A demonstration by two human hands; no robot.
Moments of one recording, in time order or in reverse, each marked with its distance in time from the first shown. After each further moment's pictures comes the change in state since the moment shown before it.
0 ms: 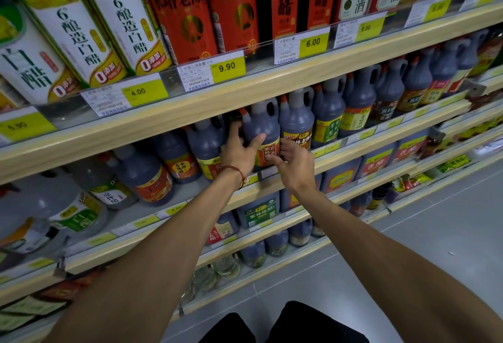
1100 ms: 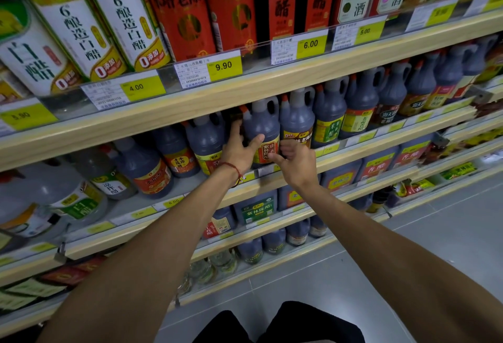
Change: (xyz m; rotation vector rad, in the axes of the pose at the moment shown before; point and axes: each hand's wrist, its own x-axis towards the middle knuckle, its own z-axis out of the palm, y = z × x) left_hand -0.003 0.002 0.001 -0.029 -0.132 -0.036; right_hand 0.007 0.004 -0.015 -0.068 -0.065 0.019
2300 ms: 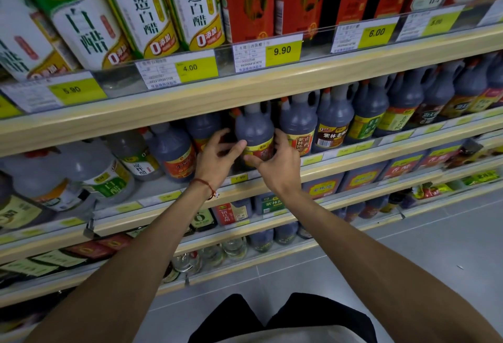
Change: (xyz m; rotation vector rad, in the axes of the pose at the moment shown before) left_hand -0.028 -0.075 -0.099 -0.159 0.112 -0.057; right_hand -0.026 -0.039 0.099 0.019 0.008 -0.112
